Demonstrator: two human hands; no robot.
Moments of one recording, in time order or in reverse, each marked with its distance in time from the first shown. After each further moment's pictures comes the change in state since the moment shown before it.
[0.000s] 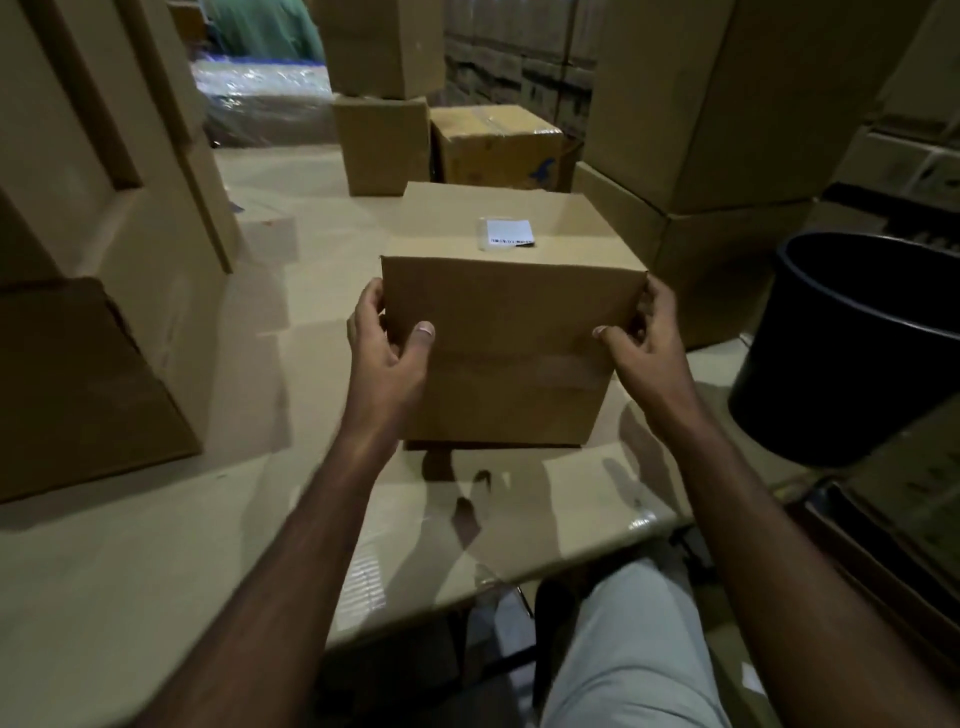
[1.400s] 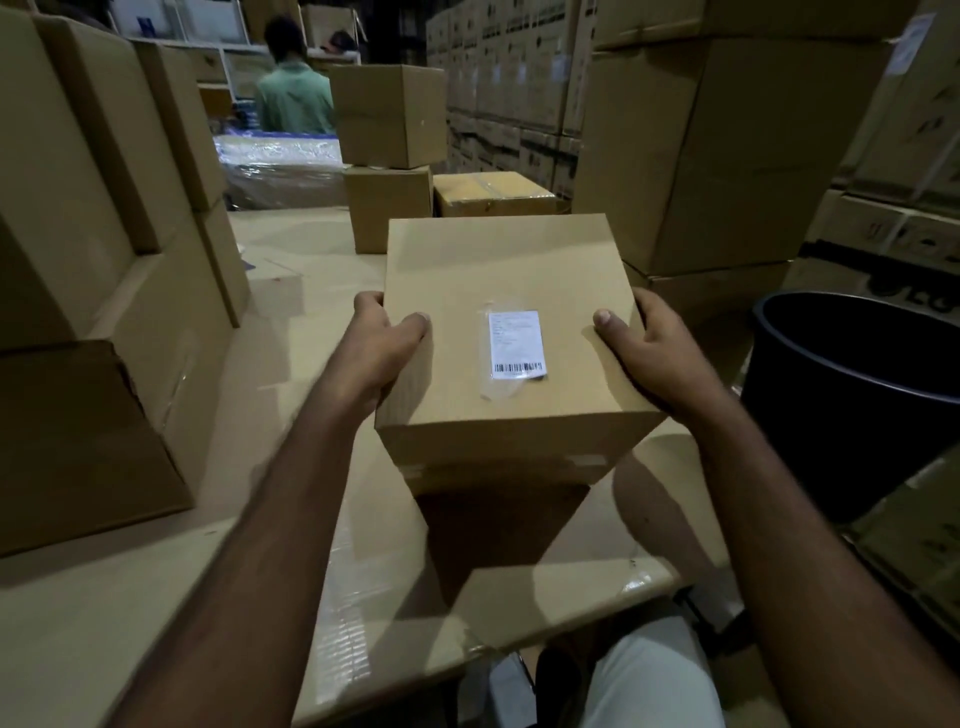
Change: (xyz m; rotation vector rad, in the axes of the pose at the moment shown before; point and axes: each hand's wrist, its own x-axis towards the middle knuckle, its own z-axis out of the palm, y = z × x) left_hand 0.064 0.060 0.005 0.136 -0.053 -0.215; right_hand 0.046 -0.048 -0.032 -0.208 -0.109 0.000
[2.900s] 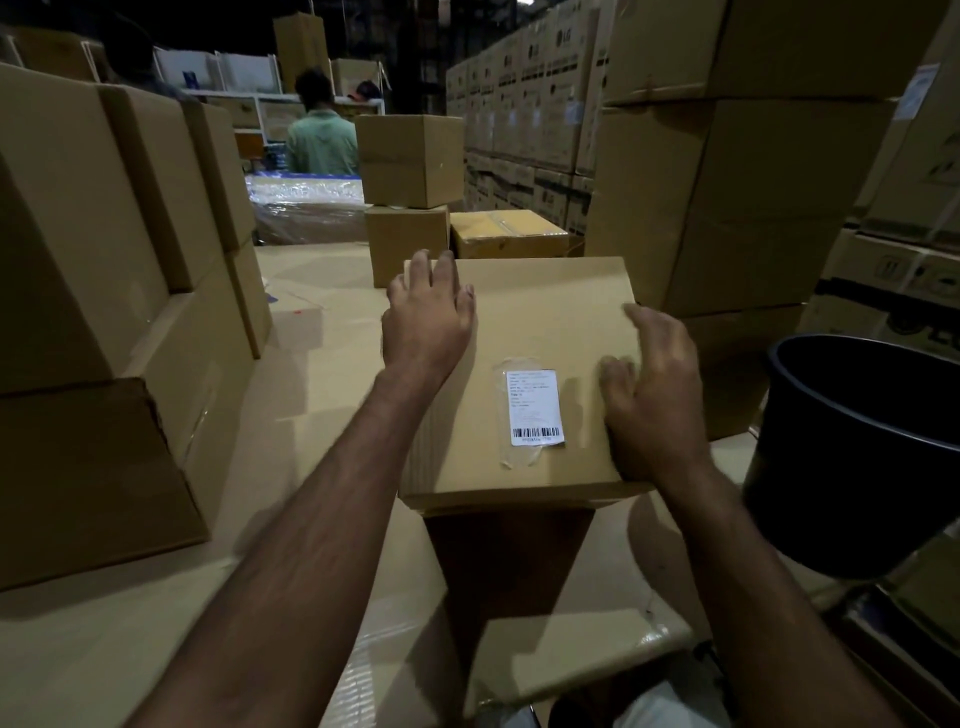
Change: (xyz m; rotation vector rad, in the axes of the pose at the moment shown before) left_hand 0.056 0.031 0.031 0.862 0.275 0.500; right_hand -0.018 -0.016 0.027 -0.407 0.371 -0.411
